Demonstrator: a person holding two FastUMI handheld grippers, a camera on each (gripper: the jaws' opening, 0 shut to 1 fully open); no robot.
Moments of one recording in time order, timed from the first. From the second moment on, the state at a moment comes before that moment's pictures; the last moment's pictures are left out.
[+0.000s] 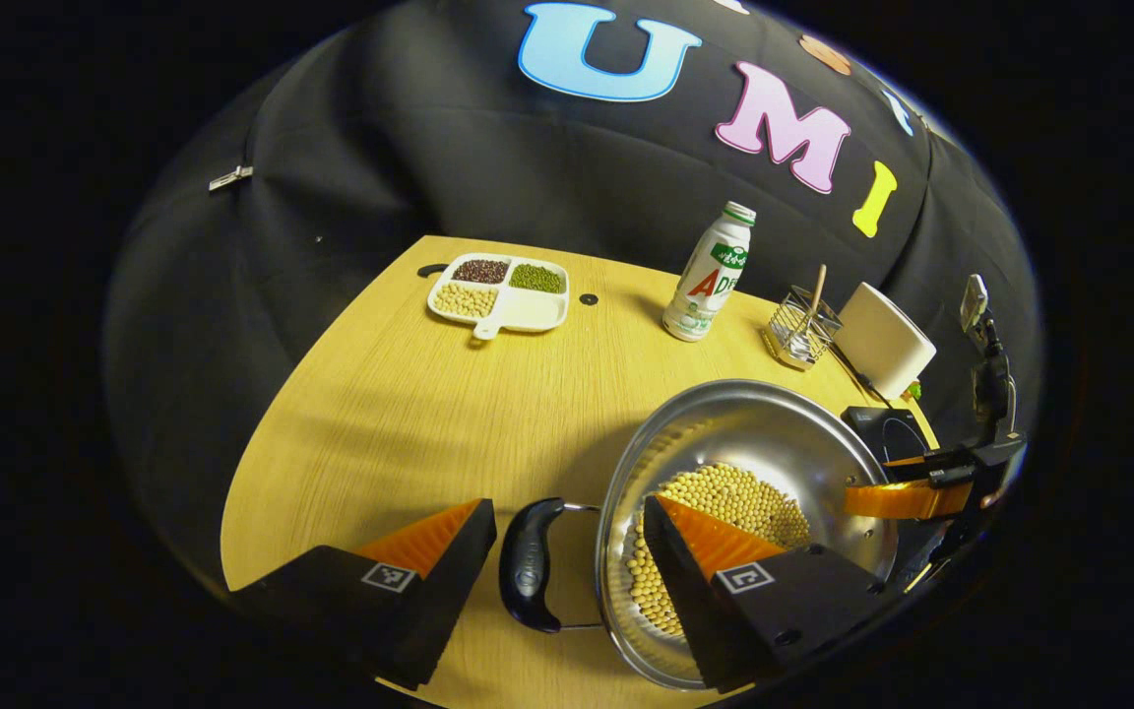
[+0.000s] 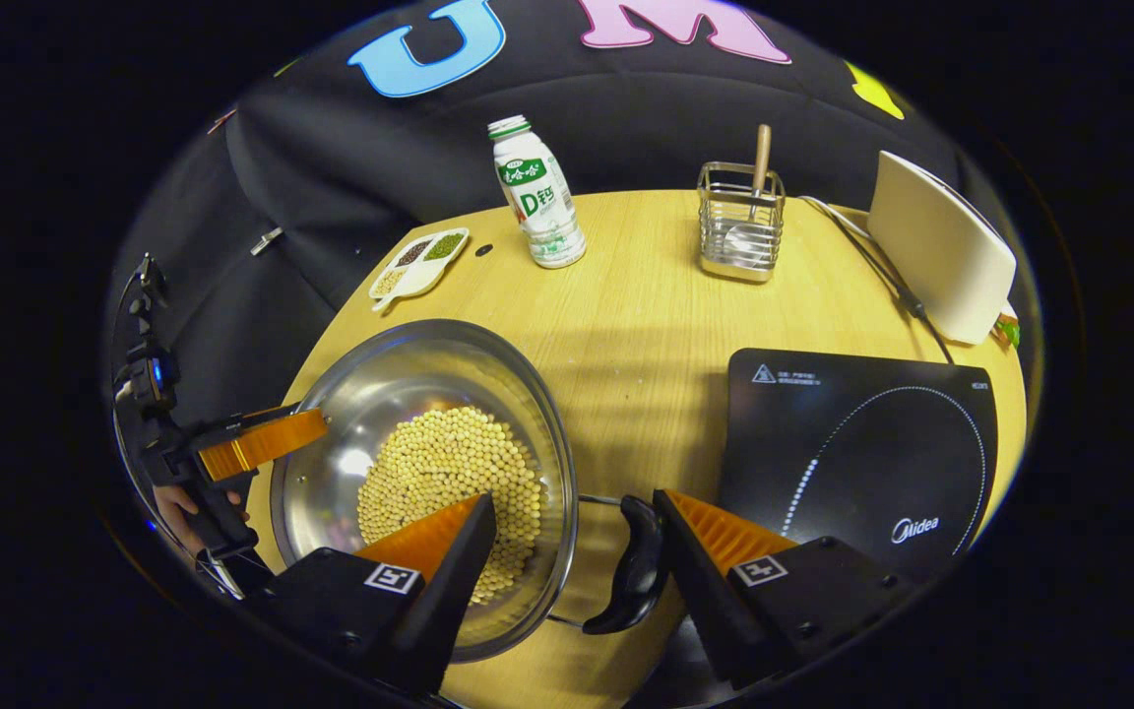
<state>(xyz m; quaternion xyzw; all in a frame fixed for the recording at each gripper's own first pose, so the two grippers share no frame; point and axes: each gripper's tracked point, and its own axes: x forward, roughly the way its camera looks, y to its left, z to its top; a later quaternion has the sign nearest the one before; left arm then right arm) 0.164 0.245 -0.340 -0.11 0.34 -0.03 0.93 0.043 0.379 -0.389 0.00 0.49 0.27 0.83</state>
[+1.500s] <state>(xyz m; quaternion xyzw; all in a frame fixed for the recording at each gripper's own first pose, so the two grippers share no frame) 0.117 0.245 -0.312 -0.13 0.37 -0.02 0.92 0.022 0.361 -0.363 -0.03 0.50 0.25 0.83</state>
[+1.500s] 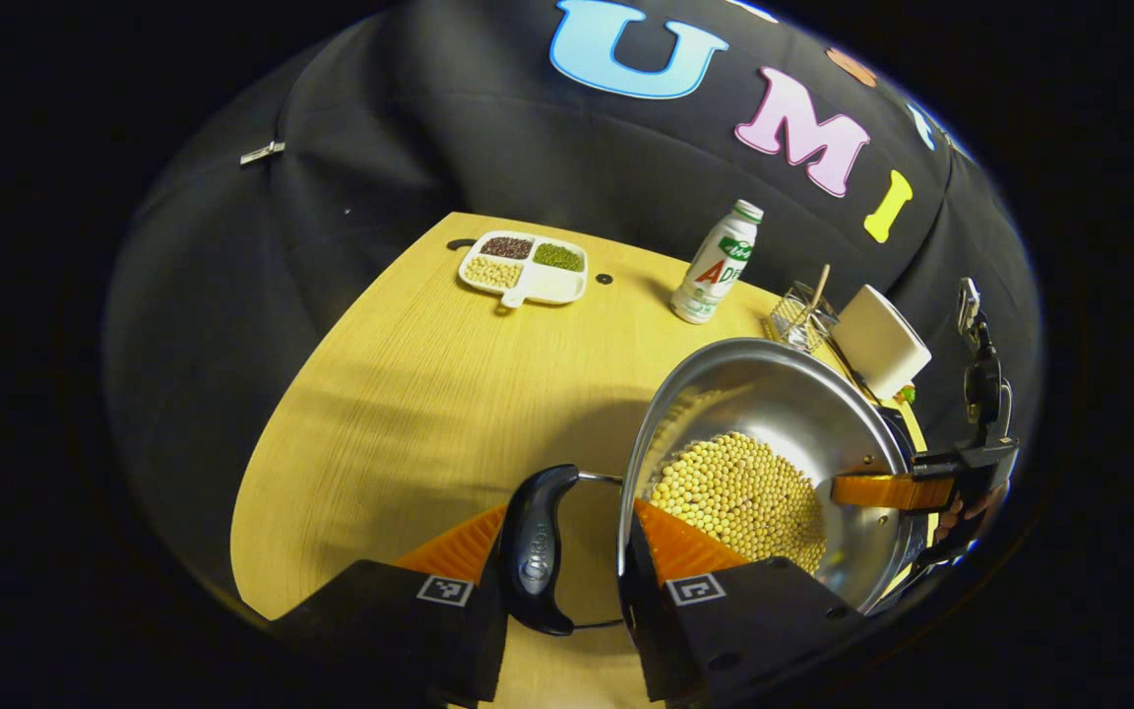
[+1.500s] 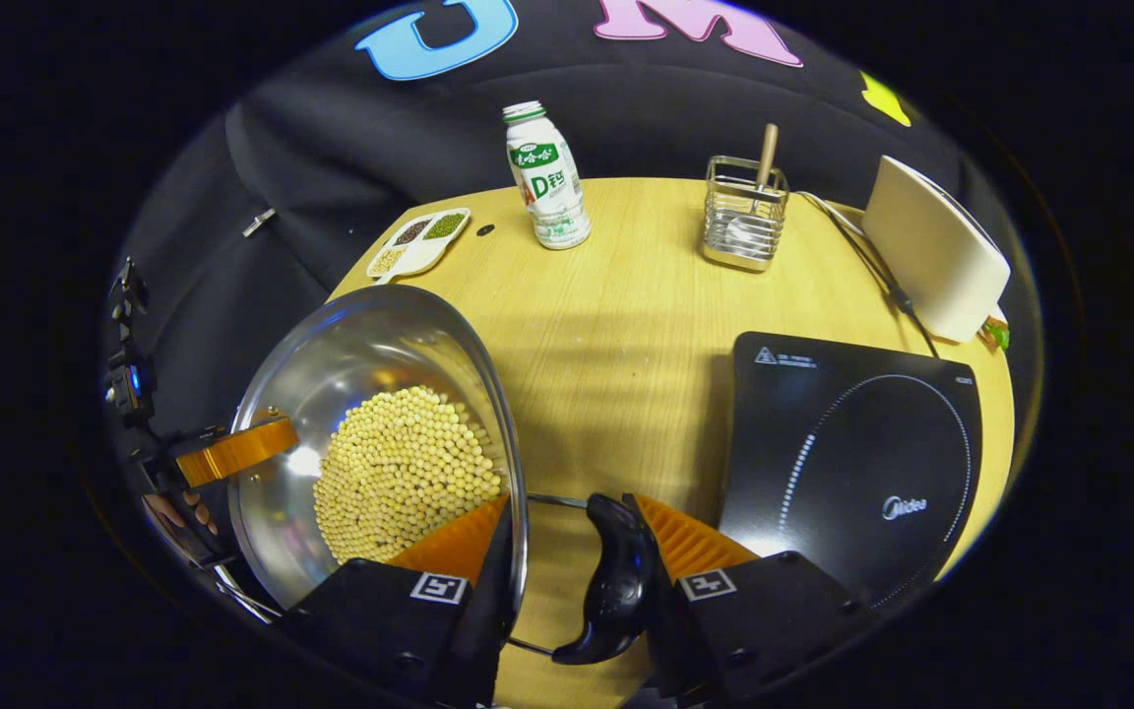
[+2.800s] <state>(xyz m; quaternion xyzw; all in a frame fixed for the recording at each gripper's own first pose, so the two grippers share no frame) 0.166 -0.026 -0.256 -0.10 0.38 -0.11 0.91 0.099 0.095 -0.290 0.02 0.45 0.15 0.88</state>
